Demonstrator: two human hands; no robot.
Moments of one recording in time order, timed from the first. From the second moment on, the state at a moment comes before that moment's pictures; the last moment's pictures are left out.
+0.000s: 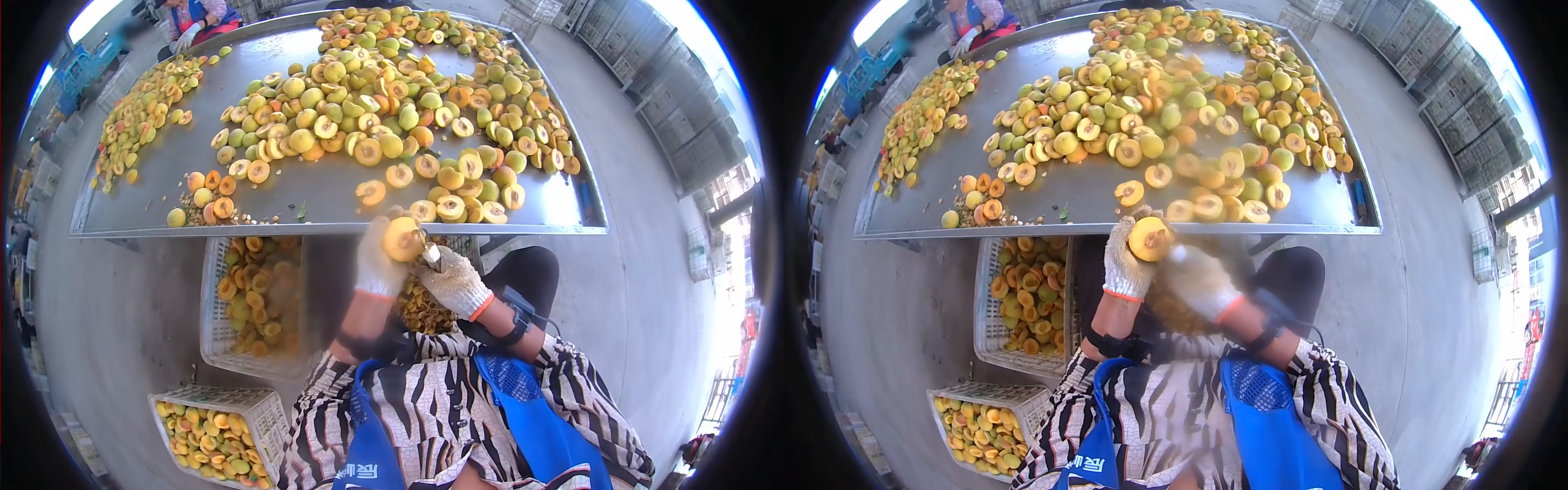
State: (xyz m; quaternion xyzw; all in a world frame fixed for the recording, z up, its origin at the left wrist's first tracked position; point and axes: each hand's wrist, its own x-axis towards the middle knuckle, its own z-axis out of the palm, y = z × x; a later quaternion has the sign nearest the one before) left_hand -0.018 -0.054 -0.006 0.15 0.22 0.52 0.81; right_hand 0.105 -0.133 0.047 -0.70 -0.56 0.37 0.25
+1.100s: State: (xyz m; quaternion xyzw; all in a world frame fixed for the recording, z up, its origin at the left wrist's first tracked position) left_hand 0.017 -0.079 -0.025 0.12 0.30 0.51 0.80; right_hand 0.133 -0.162 0.027 -0.72 -0.47 0.36 0.36
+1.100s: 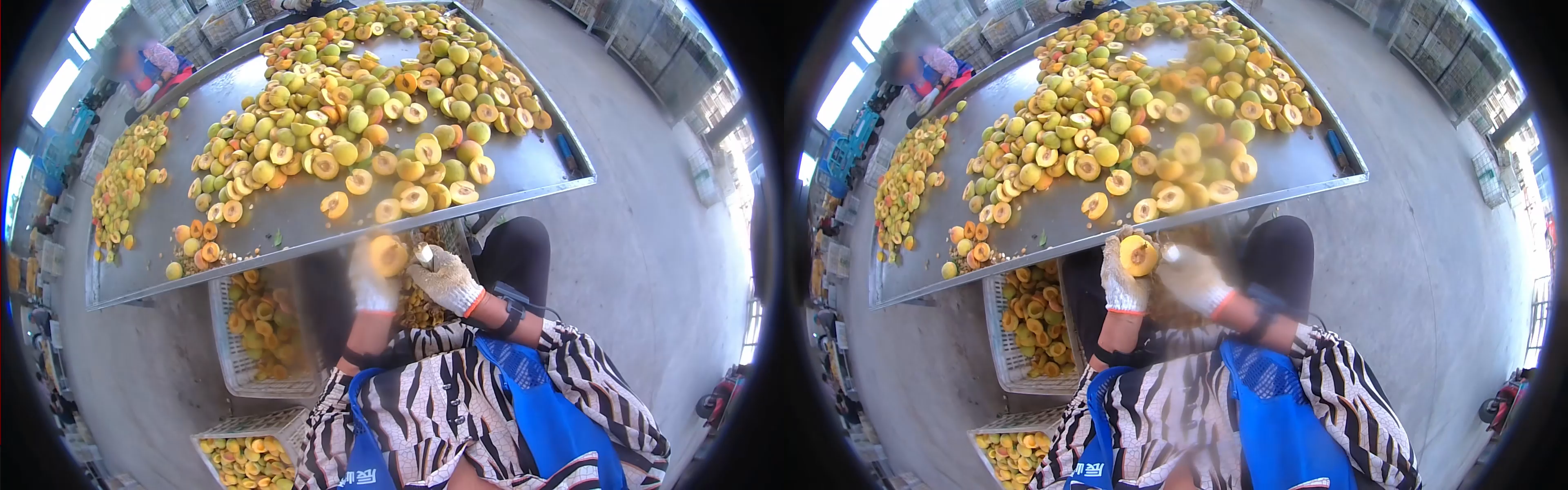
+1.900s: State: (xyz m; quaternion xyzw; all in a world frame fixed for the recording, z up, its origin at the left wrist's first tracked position) left_hand 0.011 -0.084 -0.039 0.36 0.29 0.46 0.76; right_hand 0.124 -0.159 0.025 -0.70 -0.54 0.39 0.26
